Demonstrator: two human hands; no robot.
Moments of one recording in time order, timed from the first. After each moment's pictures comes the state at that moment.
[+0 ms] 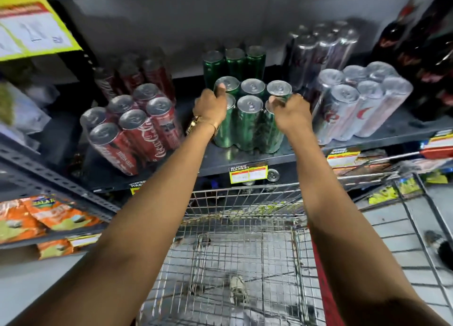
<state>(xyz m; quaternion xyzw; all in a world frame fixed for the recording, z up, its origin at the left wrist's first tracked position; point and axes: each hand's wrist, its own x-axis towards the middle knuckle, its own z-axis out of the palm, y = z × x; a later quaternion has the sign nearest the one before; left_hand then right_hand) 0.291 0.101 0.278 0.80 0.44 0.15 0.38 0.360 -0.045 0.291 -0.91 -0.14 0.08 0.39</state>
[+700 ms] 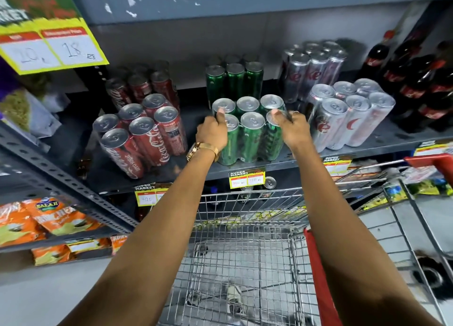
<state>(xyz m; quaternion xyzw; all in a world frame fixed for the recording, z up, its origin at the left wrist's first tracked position) 0.252 0.075 0.267 0.79 0.44 0.14 0.41 0.361 -0.064 0.268 -0.83 -0.12 0.13 0.53</state>
